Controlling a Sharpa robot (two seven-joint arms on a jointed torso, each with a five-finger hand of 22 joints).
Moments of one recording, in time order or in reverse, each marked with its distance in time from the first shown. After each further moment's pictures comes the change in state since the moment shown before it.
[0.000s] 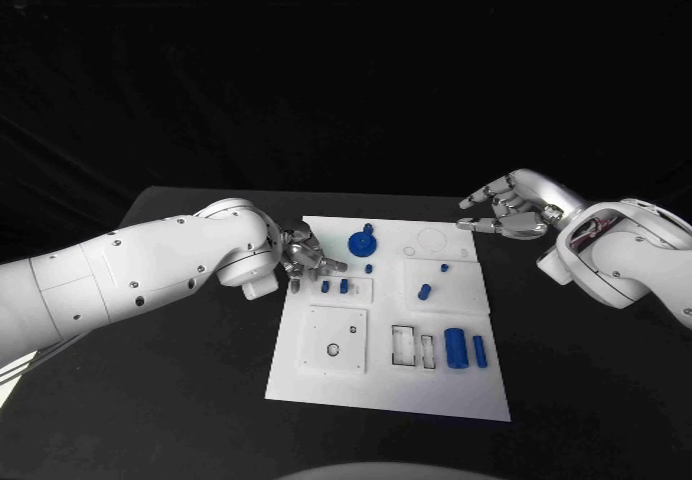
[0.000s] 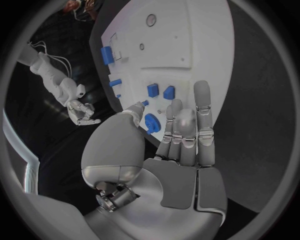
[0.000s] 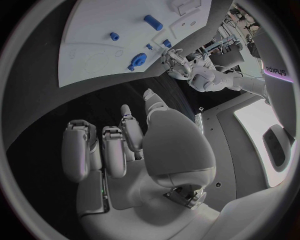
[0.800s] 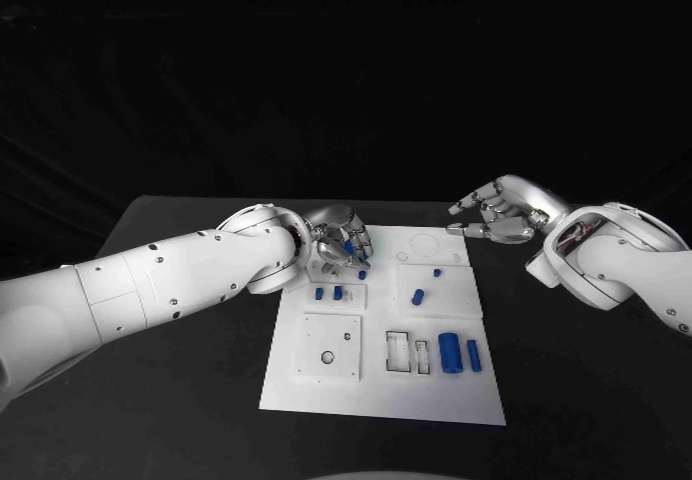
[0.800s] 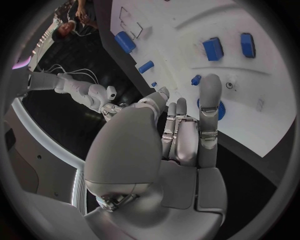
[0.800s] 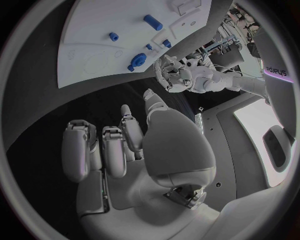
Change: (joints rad) left arm -0.003 0.141 -0.014 -0.092 -0.268 -0.129 0.398; left_hand 0.365 -0.045 0.154 -0.130 -0.074 0.196 -0.018 -0.157 -0.344 0.055 -0.009 -0.180 -0.338 0.224 -0.021 0.446 0.412 -0.031 0.264 -0.020 0.211 0.183; right arm -0.002 0.008 0.000 -0.004 0.000 0.000 0.001; right_hand 0.000 0.000 0.000 0.000 0.000 0.000 0.000 0.000 0.000 0.000 0.000 0.000 0.000 0.000 0.000 0.000 0.001 0.000 0.000 0.000 0.000 0.000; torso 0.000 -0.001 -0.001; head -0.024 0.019
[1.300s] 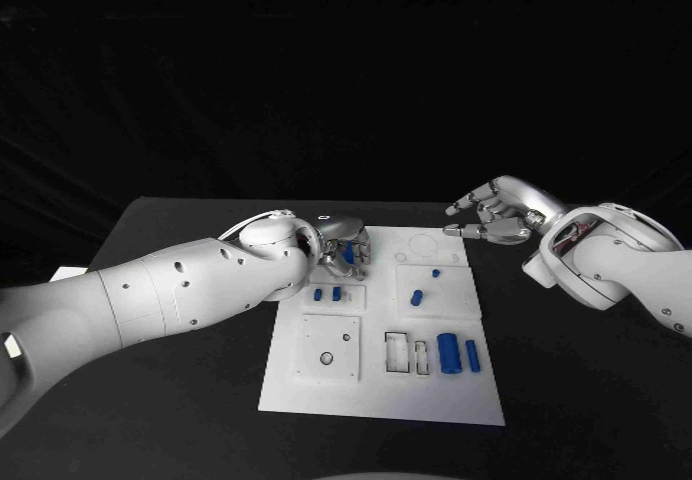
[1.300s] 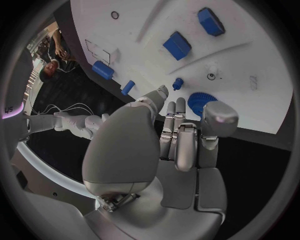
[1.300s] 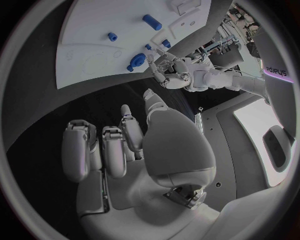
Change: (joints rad) left arm -0.020 0.051 -0.011 -0.049 -0.316 0.013 0.006; left_hand -0.021 -0.023 0.025 -0.030 0.000 0.079 -0.020 -0.107 -0.112 0.057 -0.012 -0.134 -0.142 0.005 -0.005 0.083 0.059 -0.029 0.007 -0.007 0.213 0.213; right arm -0.001 0.004 0.000 0.000 0.000 0.000 0.001; right_hand 0.000 0.000 0.000 0.000 0.000 0.000 0.000 0.000 0.000 0.000 0.000 0.000 0.000 0.000 0.000 0.000 0.000 0.000 0.000 0.000 0.000 0.000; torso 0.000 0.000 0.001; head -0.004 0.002
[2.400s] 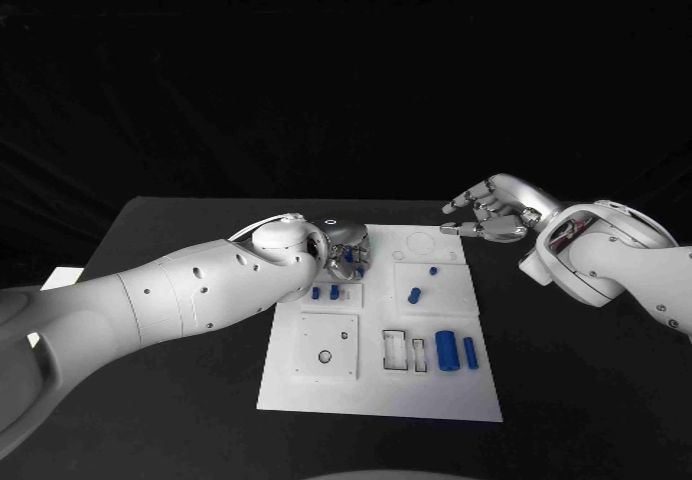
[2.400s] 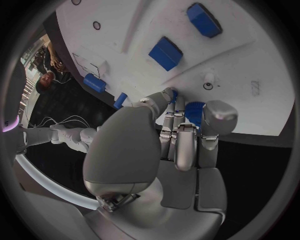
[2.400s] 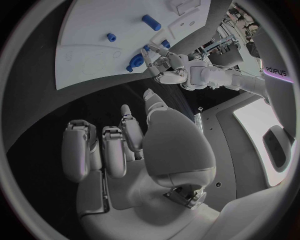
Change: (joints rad) left arm -0.023 0.061 0.005 -0.067 -0.090 0.039 -0.023; left_hand 0.010 0.028 0.098 -0.054 0.008 0.077 0.009 -0.076 -0.043 0.080 0.009 -0.132 -0.090 0.000 0.000 0.000 -0.003 0.000 0.003 -0.004 -0.014 -0.001; right arm -0.001 0.002 0.000 0.000 0.000 0.002 0.001; right_hand 0.000 0.000 0.000 0.000 0.000 0.000 0.000 0.000 0.000 0.000 0.000 0.000 0.000 0.000 0.000 0.000 0.000 0.000 0.000 0.000 0.000 0.000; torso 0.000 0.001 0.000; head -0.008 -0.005
